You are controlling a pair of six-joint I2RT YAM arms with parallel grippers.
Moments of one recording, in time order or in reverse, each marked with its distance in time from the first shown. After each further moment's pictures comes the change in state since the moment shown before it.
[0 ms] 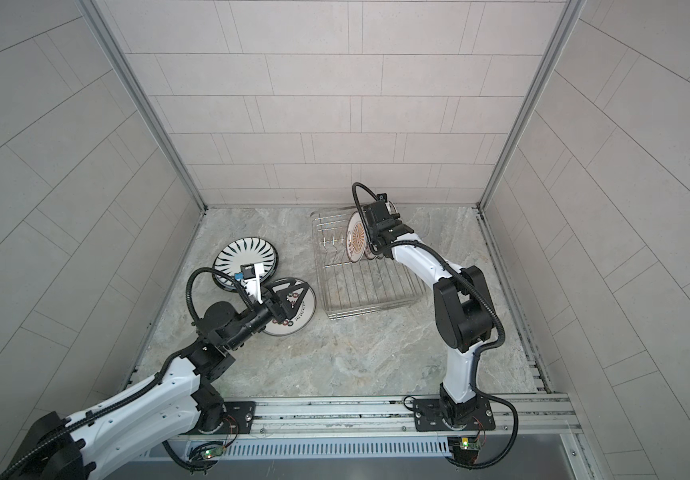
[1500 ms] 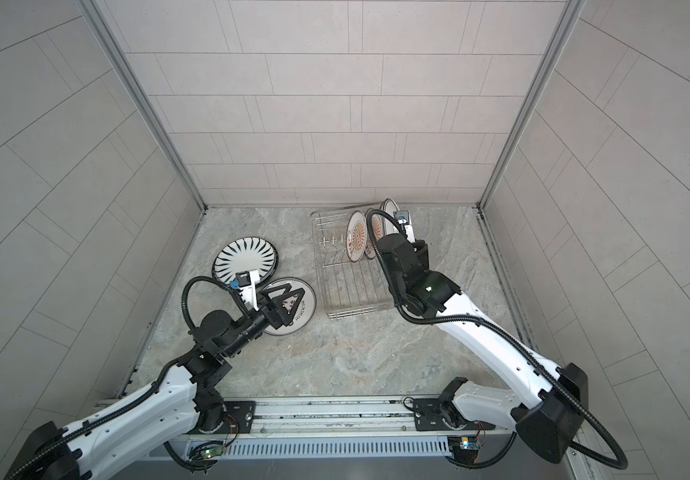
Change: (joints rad) left arm 0.000 -0.071 -0.082 0.017 -0.020 0.003; right arm 0.251 -0.745 -0.415 -0.042 0.308 -0.011
